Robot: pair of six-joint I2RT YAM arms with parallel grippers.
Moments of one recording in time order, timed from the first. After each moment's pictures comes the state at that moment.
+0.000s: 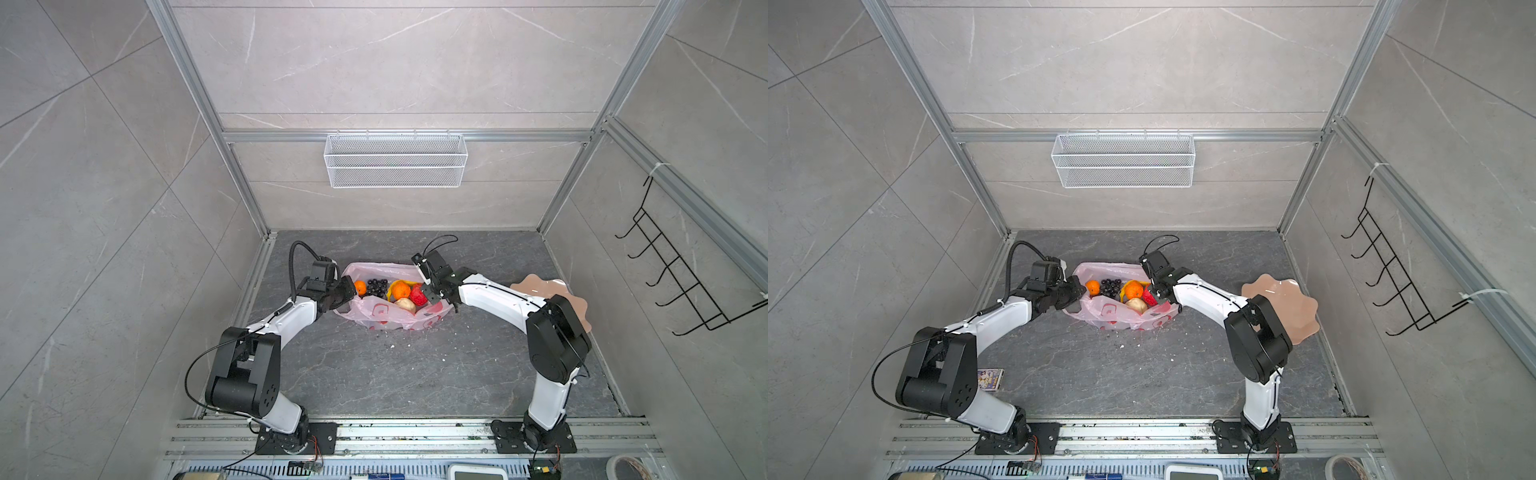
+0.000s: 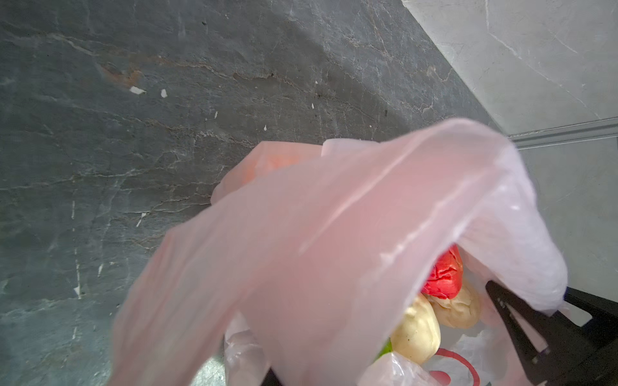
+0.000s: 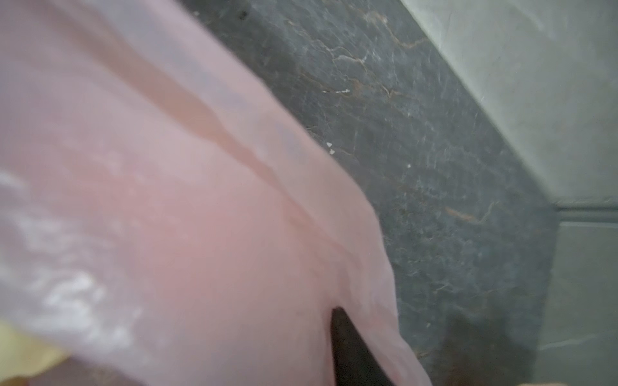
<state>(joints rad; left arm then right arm) -0.24 1.54 0.90 -0.15 0.25 -0.66 0.60 1.89 1.41 -0.53 0.36 -0.14</state>
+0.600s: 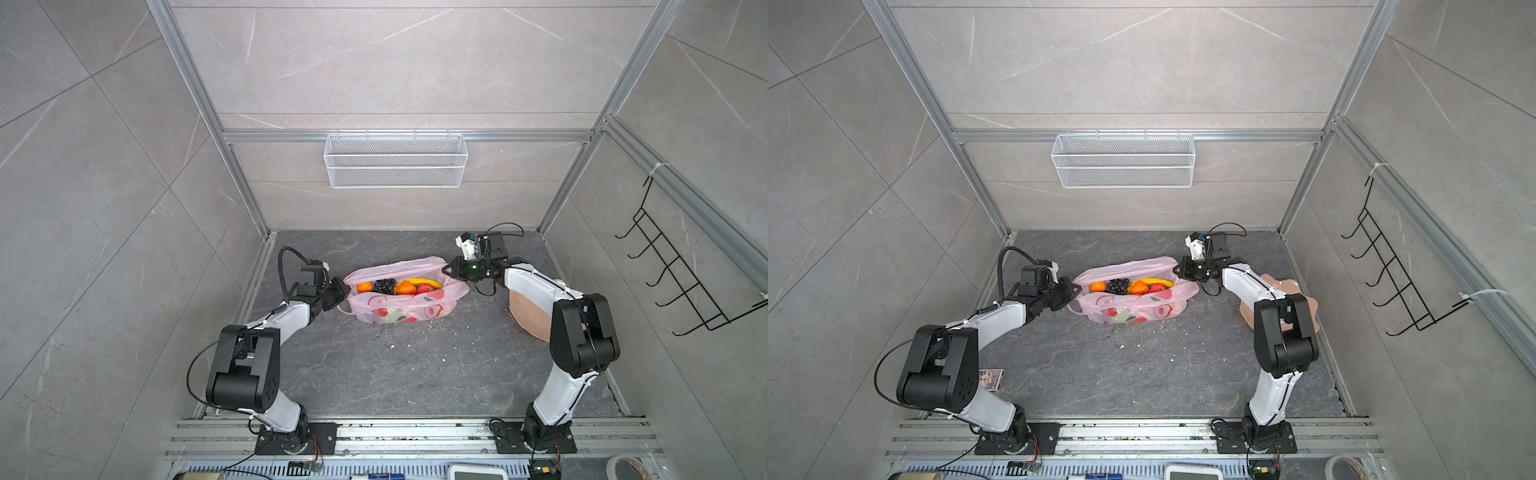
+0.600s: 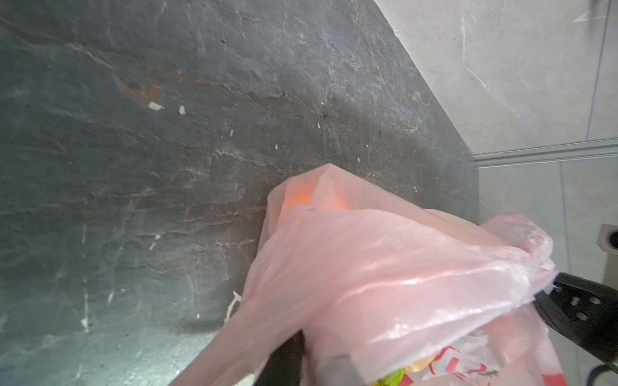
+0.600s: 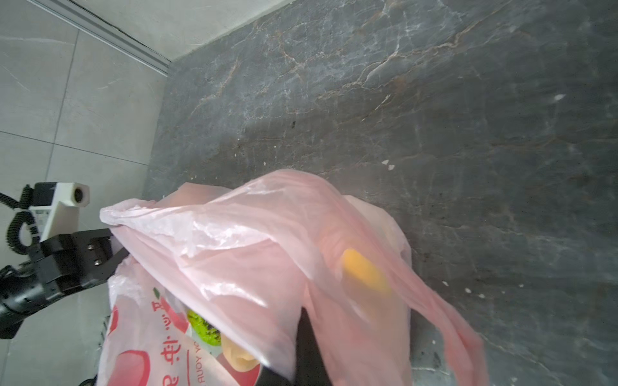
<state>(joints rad) -0.14 1.59 0.86 -0.02 0.35 -0.69 0.21 1.82 1.31 -0.30 -0.56 0.38</state>
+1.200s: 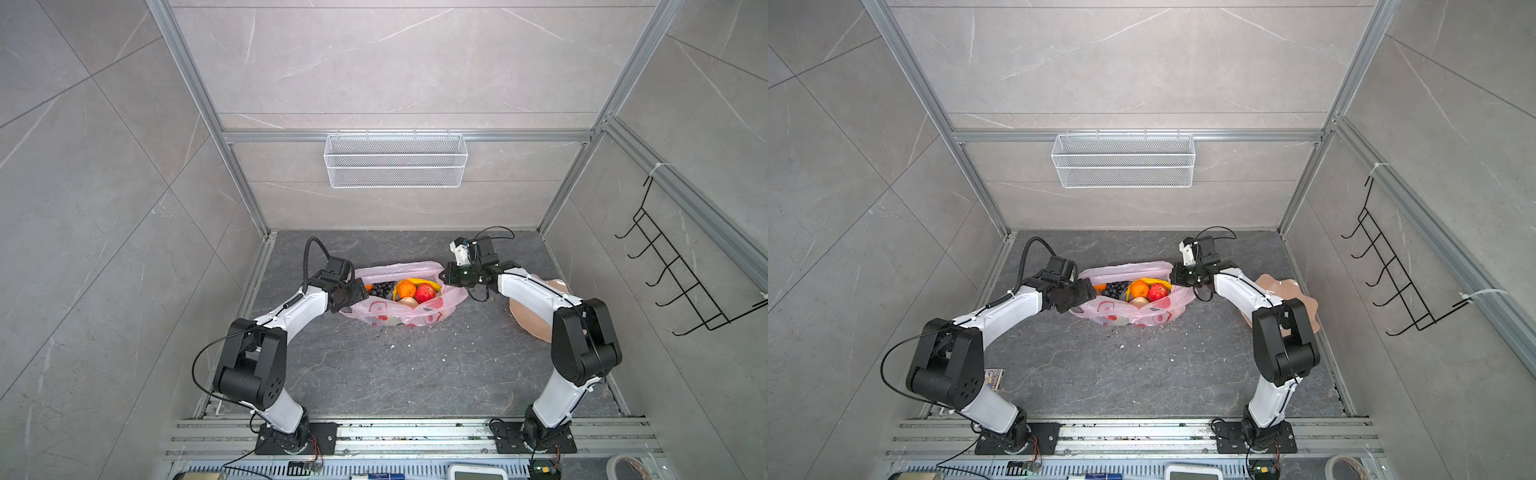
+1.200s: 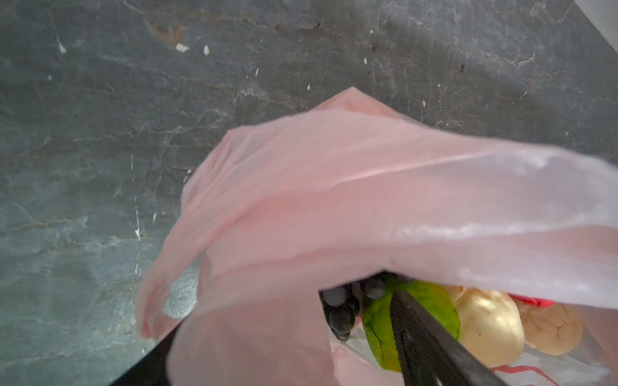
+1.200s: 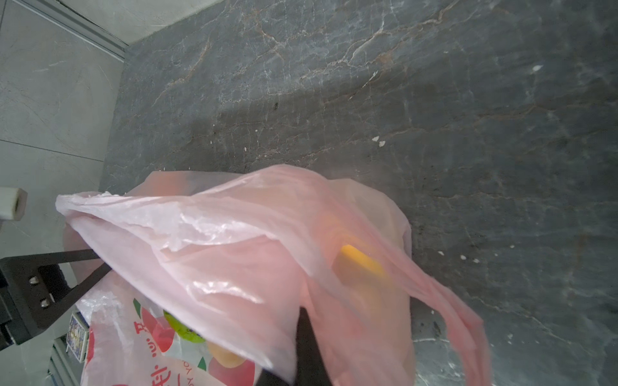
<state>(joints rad) -0.35 1.61 1.05 -0.47 0.06 -0.65 0.32 1.76 1.27 -0.35 -0.35 0.39</state>
